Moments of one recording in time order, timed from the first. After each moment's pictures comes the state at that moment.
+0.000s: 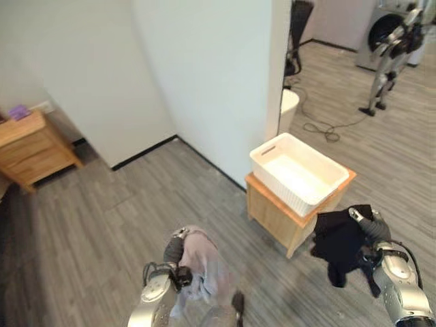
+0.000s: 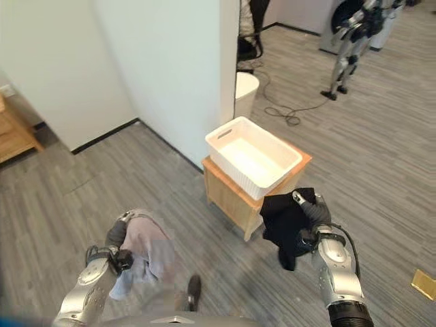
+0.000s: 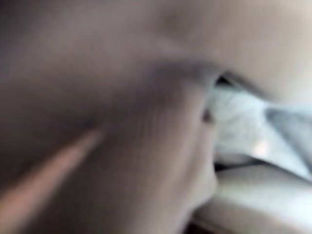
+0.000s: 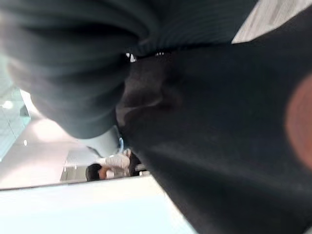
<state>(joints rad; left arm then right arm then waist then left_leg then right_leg) 0.11 0.27 -0.08 0.19 -0.49 0.03 0.02 0.08 -0.40 -0.06 0.20 0.42 -0.03 -0.03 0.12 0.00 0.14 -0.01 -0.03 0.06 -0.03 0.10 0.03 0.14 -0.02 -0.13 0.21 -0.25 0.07</state>
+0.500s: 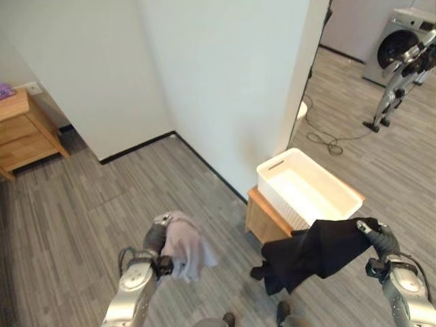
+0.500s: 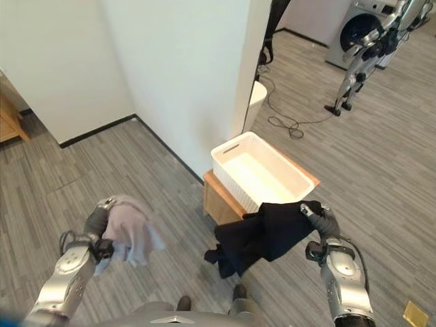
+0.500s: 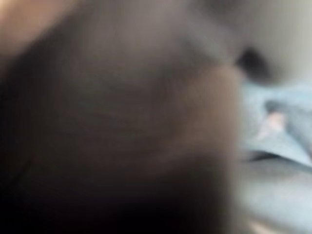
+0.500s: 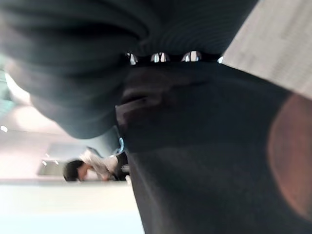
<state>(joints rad) 0.20 0.33 0.05 0.14 -0.41 0.03 0.03 0.11 -0.51 -0.24 0.21 0.38 -0.01 -0.02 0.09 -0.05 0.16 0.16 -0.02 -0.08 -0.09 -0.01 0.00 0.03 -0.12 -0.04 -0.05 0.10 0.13</state>
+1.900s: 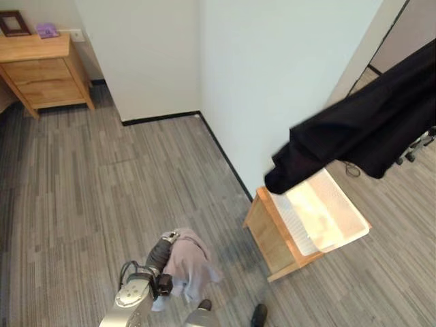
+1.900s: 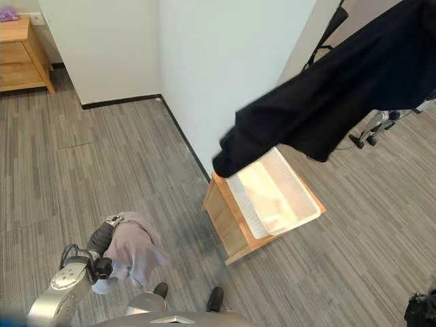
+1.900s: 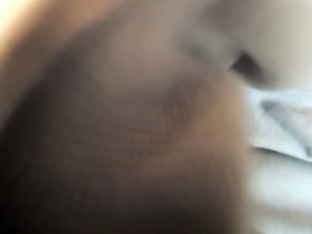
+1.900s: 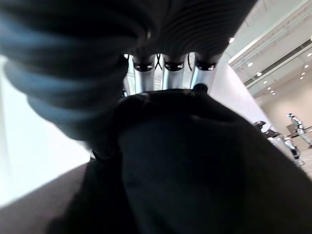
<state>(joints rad) 0.25 0.50 -0.12 0.14 -0.51 0.02 -0.03 -1.64 -1.20 1.02 1.19 0.39 -0.02 0.03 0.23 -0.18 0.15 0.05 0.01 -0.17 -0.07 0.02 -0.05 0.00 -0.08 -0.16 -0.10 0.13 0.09</state>
